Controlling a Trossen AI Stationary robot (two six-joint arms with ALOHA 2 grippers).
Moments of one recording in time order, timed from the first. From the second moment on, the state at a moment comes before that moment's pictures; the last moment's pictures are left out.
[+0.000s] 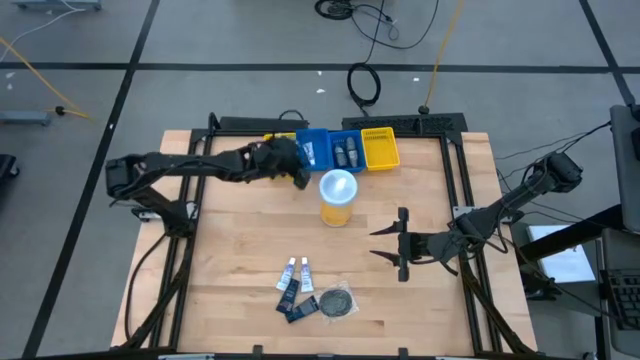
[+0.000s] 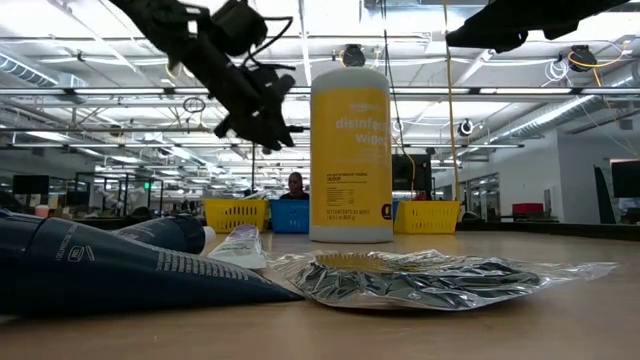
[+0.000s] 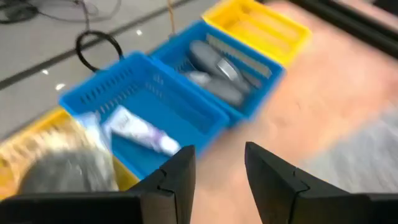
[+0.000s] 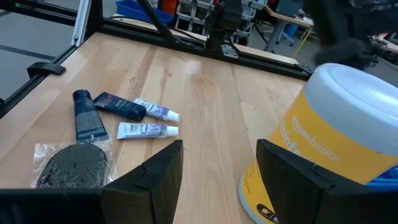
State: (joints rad) left arm 0.34 1.50 0.94 -0.07 -0.21 -0.34; right arm 0.54 1.07 0.58 0.13 0.60 -0.01
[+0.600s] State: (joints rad) left arm -0.03 1.41 0.94 -0.40 -0.21 -0.67; right arm 0.54 1.07 0.58 0.13 0.60 -0.01
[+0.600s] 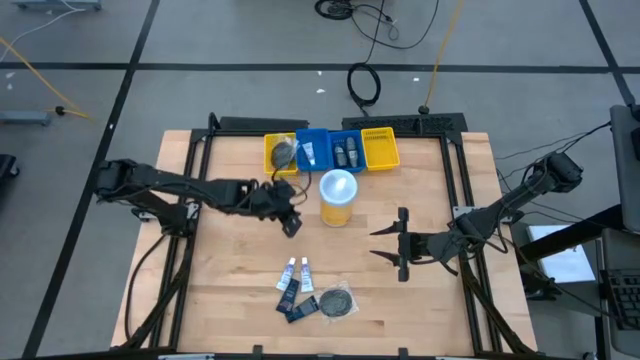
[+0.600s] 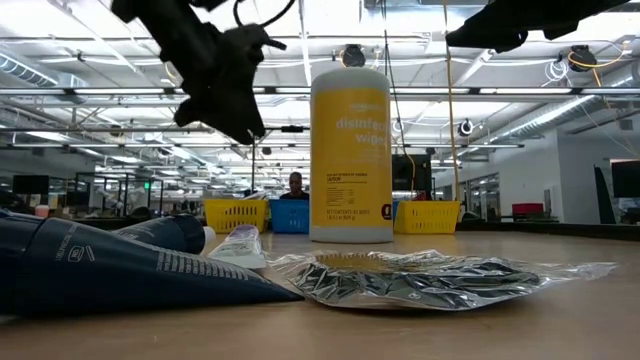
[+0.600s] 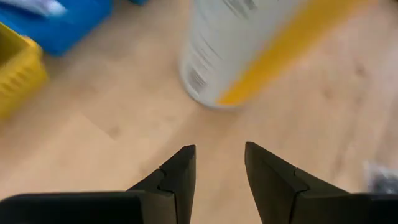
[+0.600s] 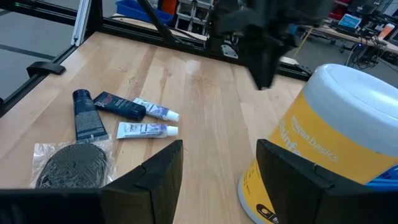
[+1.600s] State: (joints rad) left arm -0.31 1.72 0.94 -0.33 -0.11 -1.07; right arm 0.54 1.07 0.58 0.13 0.60 -0.01
